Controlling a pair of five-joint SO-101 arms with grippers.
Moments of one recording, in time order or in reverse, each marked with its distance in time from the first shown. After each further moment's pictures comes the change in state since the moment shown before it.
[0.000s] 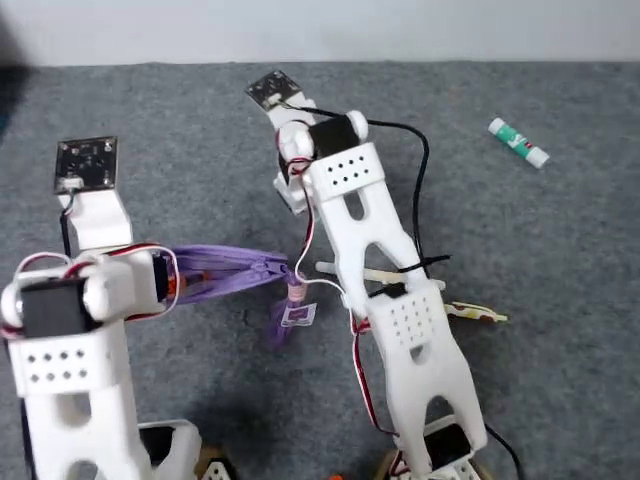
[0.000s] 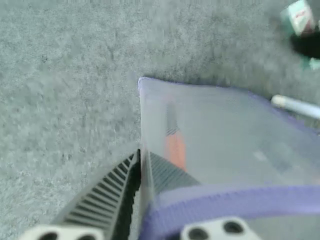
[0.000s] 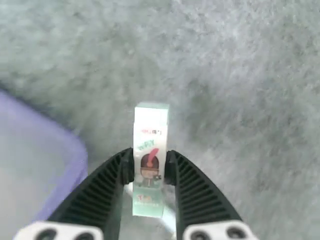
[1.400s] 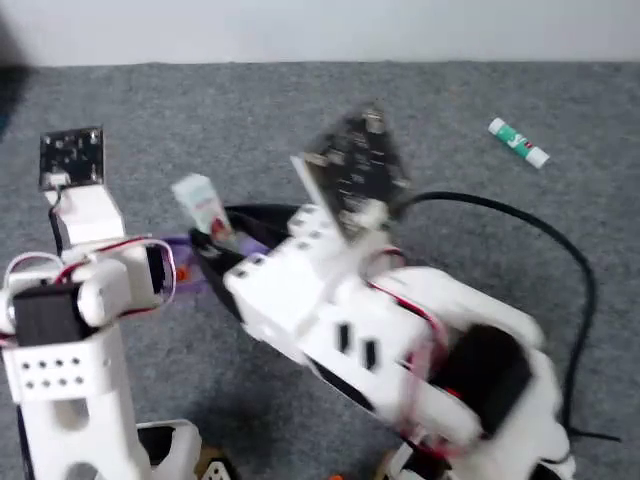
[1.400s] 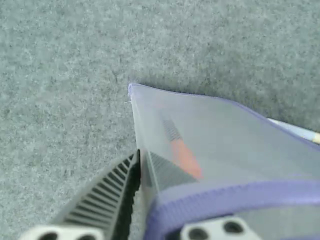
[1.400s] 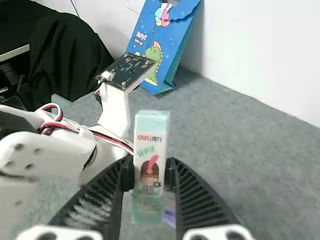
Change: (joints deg) left arm -0.2 2.0 -4.7 -1.3 0.9; right arm -27.3 -82.0 53.1 -26.0 -21.8
